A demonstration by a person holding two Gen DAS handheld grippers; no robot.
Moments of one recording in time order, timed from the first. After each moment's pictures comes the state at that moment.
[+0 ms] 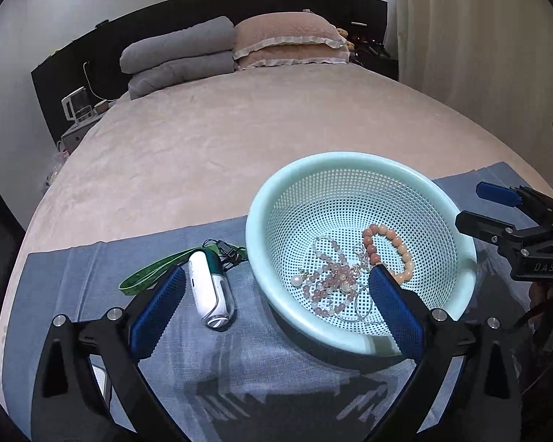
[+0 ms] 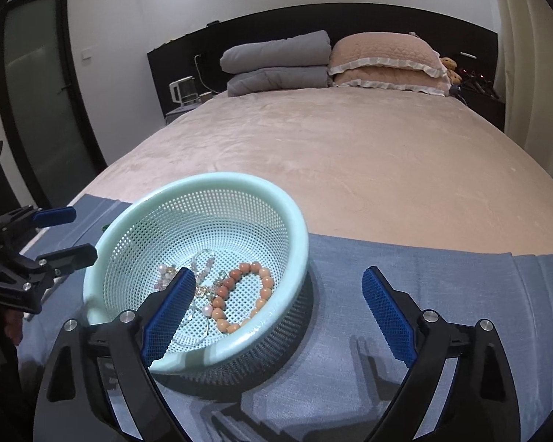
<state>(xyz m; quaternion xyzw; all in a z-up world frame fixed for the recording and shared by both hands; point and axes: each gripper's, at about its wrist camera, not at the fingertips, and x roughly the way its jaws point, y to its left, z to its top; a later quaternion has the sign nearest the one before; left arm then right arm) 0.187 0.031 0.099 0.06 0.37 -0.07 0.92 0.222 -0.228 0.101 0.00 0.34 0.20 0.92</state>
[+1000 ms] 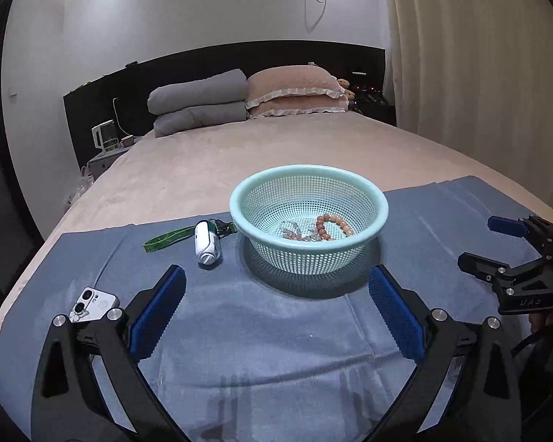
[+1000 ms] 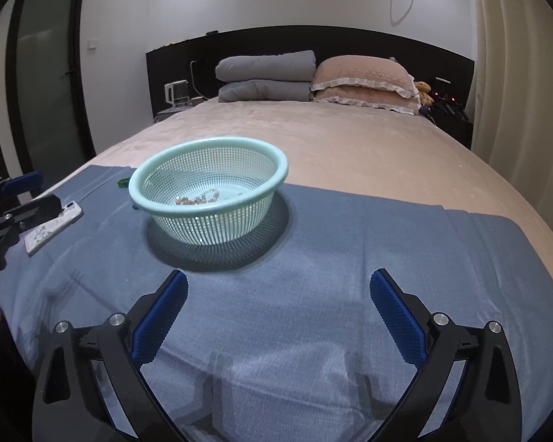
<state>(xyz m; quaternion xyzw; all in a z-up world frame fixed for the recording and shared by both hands) 0.039 -0.007 0.105 0.05 0.26 -0.05 0.96 0.075 -0.269 0.092 -0.04 0.31 0.15 0.94</state>
